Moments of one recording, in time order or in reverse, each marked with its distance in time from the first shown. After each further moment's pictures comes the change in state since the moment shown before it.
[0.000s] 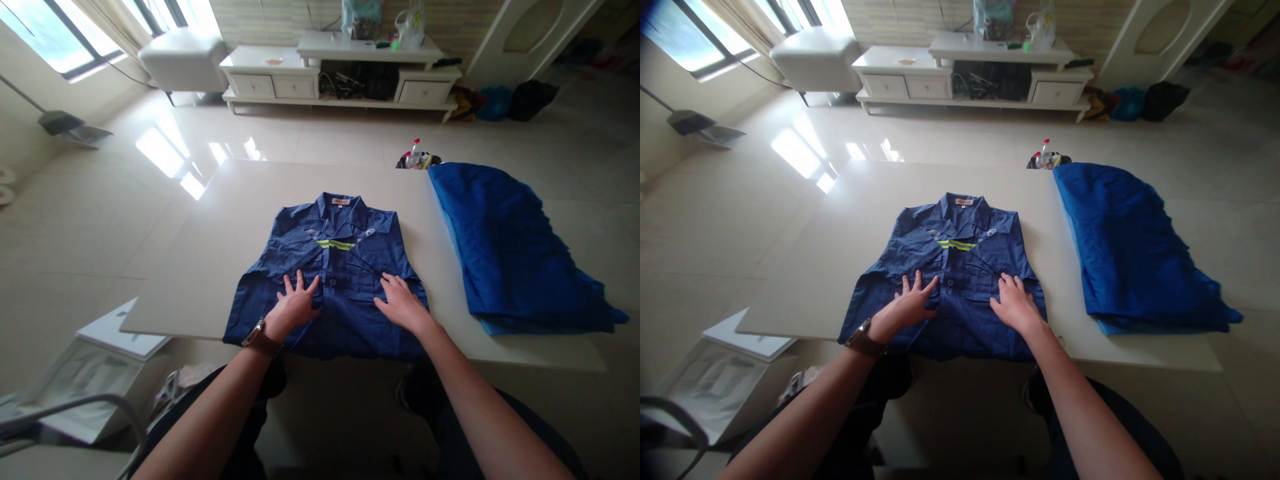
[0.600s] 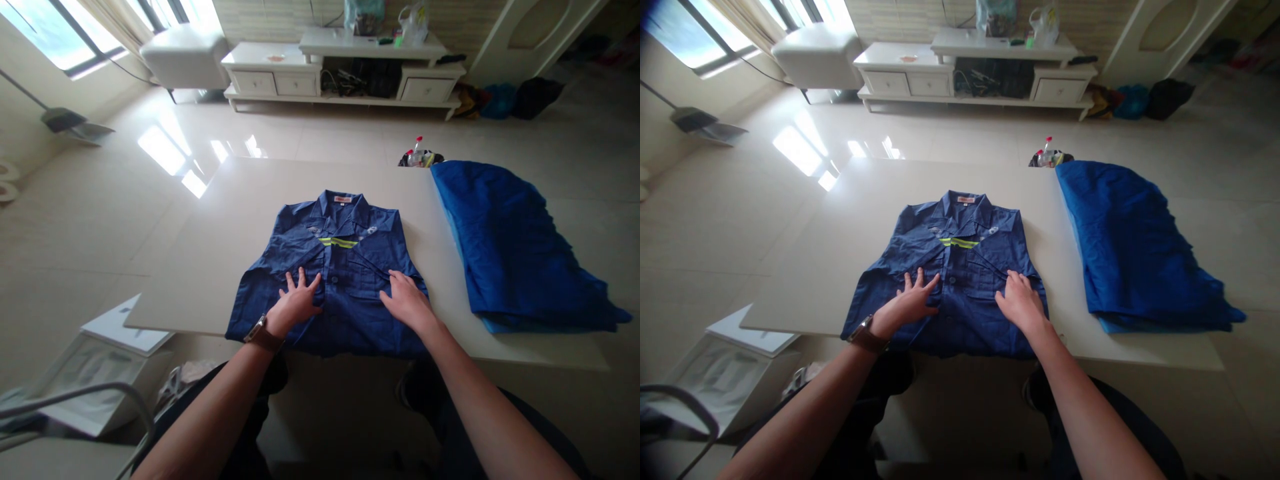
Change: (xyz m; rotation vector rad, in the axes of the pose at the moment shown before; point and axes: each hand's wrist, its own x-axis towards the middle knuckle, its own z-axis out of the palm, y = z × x) left_hand 0.000 0.000 -0.001 -0.009 0.001 0.004; right_hand 0.003 0.007 0.004 -0.038 0.157 -0.008
